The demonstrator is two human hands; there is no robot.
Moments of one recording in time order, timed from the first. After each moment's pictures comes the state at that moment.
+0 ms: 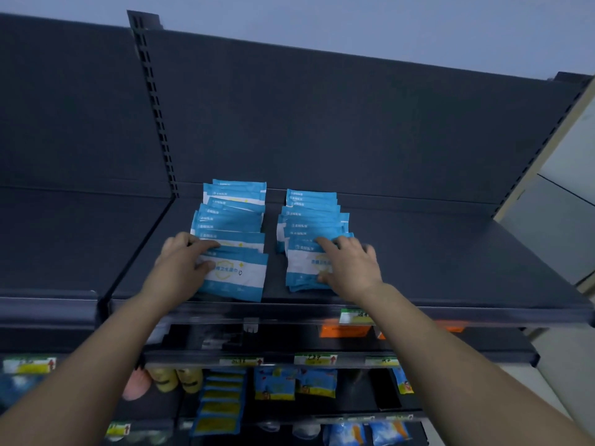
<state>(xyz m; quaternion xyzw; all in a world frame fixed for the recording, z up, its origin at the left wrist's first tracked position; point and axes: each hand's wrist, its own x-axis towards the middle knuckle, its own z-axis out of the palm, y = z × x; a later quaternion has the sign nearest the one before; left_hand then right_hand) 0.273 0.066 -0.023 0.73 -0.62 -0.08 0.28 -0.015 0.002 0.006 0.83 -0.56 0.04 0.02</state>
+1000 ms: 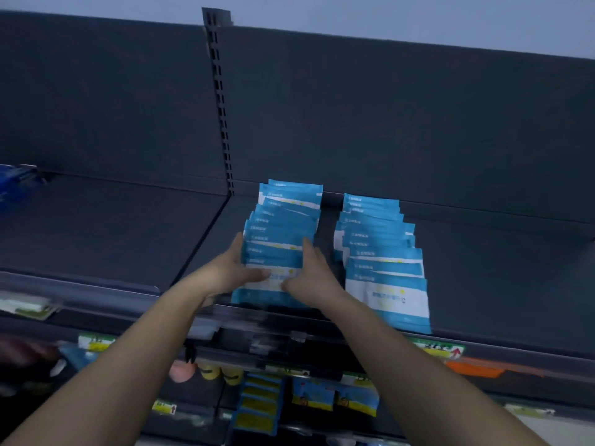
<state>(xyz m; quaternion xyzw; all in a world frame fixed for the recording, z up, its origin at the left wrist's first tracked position) 0.296 0.062 -0.012 0.67 -0.47 -0.46 0.36 0.125 0.014 -0.007 0.75 -0.50 0.15 -0.41</state>
